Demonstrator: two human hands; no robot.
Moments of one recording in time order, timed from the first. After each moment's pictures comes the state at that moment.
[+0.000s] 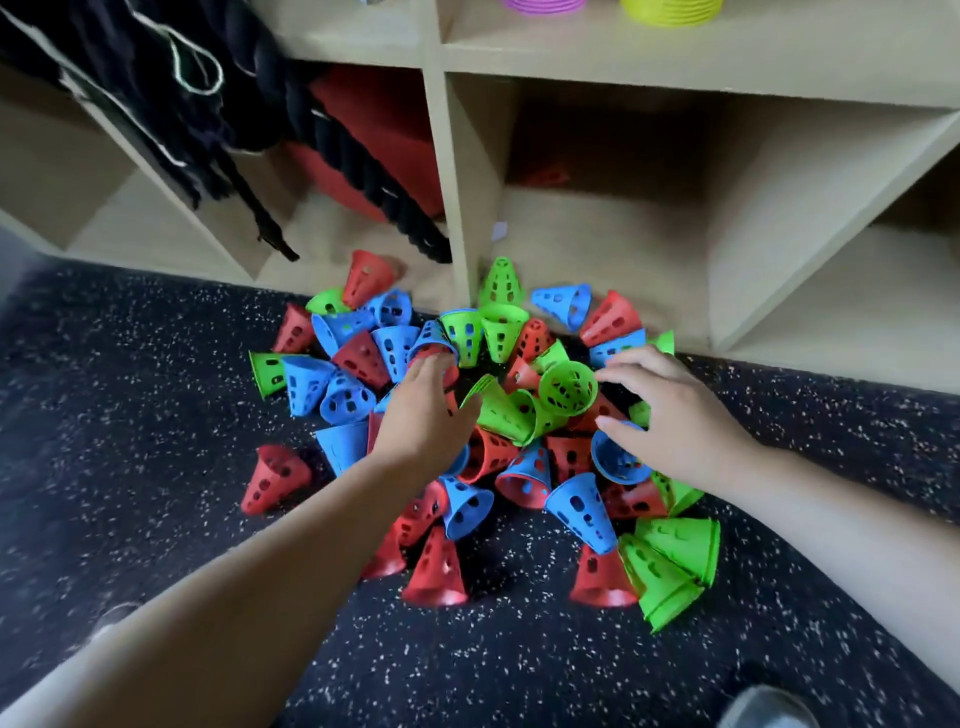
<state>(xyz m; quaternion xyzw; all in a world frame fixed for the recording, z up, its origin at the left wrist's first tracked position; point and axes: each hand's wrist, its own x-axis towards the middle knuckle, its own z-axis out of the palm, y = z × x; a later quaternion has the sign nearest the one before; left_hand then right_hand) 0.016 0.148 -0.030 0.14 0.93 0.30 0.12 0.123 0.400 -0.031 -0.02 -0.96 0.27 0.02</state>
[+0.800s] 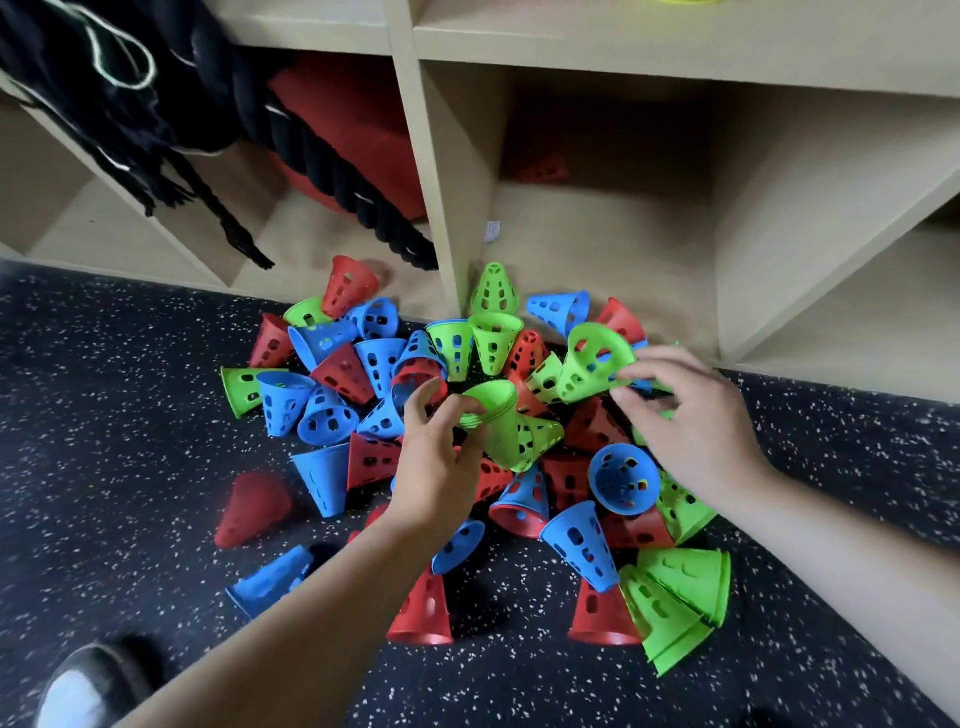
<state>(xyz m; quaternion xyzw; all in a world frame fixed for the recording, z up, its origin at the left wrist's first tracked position) 0.035 0.166 -0.057 0.12 0.89 0.42 0.14 0.105 0.406 -0.041 -0.16 -0.89 0.41 0.15</state>
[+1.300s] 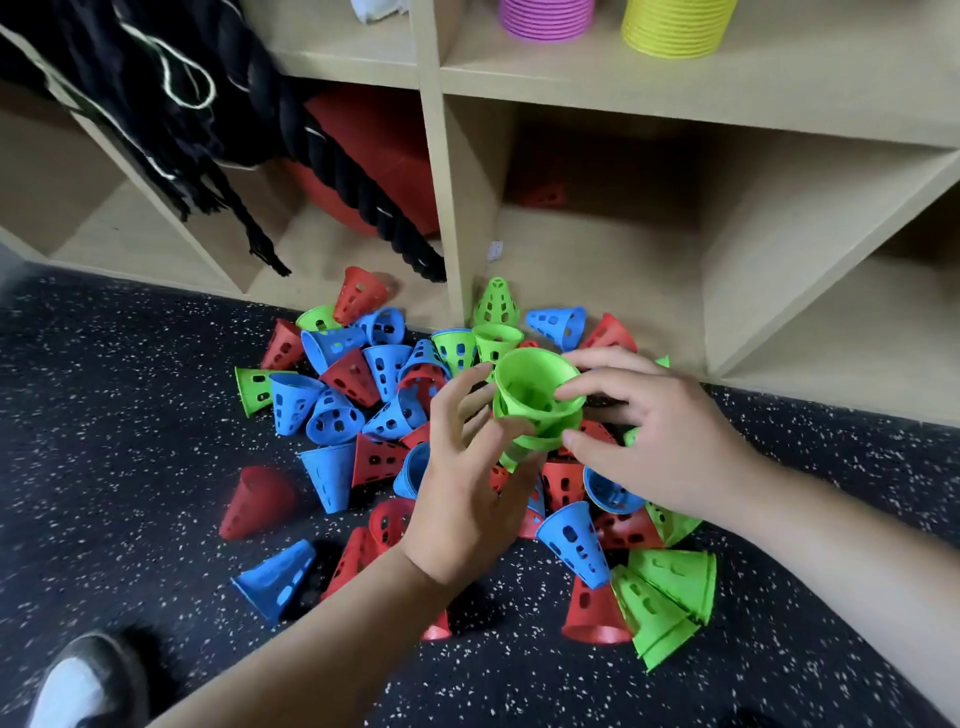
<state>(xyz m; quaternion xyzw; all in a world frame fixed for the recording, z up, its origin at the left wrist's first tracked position) 0.072 0.171 -0.025 0.34 0.78 0.52 -0.08 0.113 0.366 0.032 -0.02 -0.90 0.43 0.03</state>
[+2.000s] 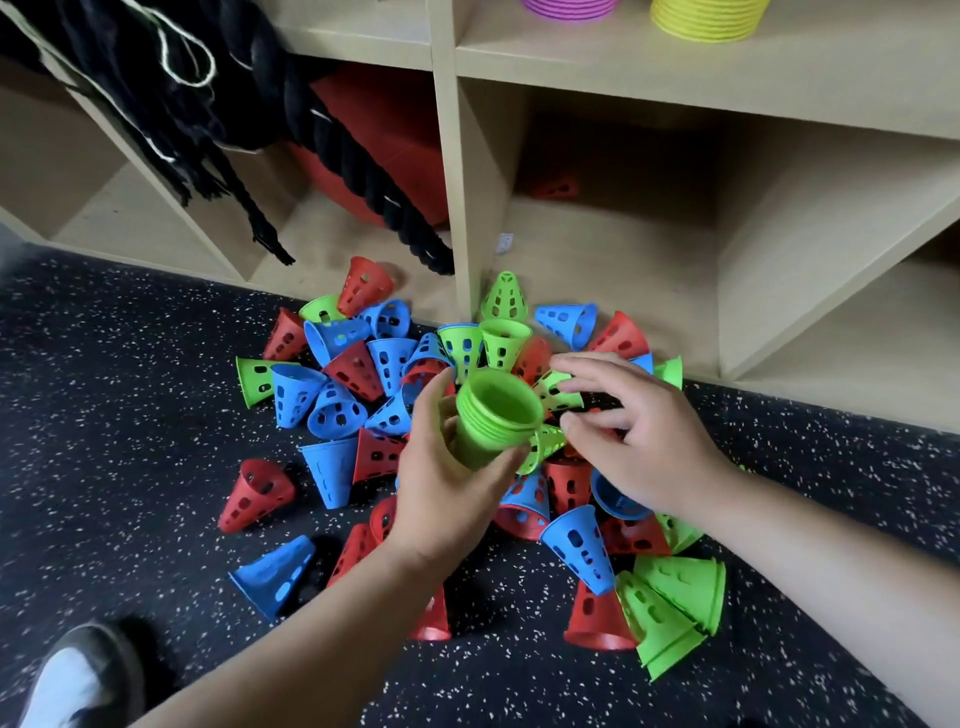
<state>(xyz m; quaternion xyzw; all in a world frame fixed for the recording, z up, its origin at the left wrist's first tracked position) 0.065 0.163 -0.032 0.05 0.78 0.62 0.10 0.099 0.360 -0.003 0.01 -0.85 0.53 0.07</state>
